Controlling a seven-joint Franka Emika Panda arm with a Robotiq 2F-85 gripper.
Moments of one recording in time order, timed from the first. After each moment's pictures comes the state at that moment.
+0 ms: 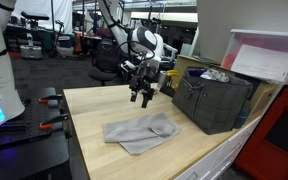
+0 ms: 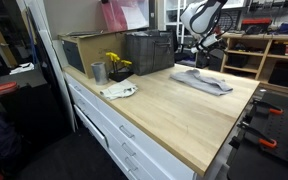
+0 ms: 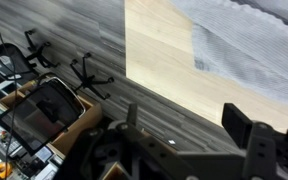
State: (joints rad) arm -0.01 0.42 -0.34 -1.99 -0.55 2.00 1.36
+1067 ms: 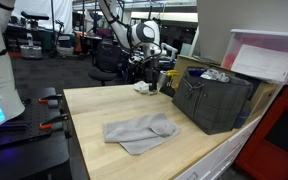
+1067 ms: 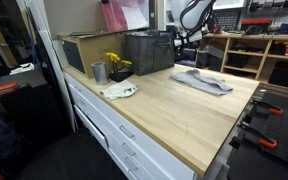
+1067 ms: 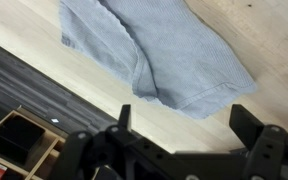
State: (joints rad) arm -0.03 0.41 -0.21 -1.95 -0.49 2.37 1.09
